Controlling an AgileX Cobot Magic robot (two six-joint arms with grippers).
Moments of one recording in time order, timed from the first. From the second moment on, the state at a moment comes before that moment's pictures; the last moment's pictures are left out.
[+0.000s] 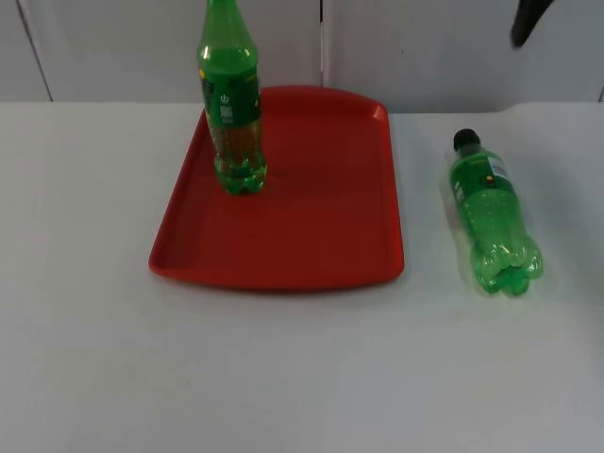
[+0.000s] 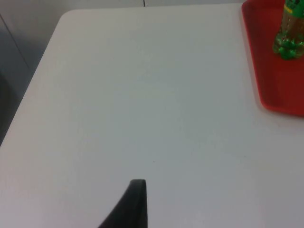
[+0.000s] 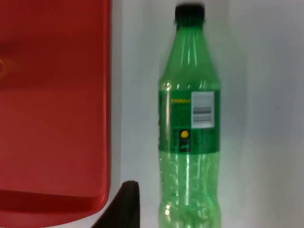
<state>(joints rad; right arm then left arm) 0.22 2.08 -1.95 0.10 1.21 0.23 0.07 0.00 -0.50 -0.01 1.08 0.05</state>
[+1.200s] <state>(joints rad) 0.30 2.59 -2.27 0.01 1.21 0.39 0.07 0.00 -0.50 -0.01 1.08 0.05</state>
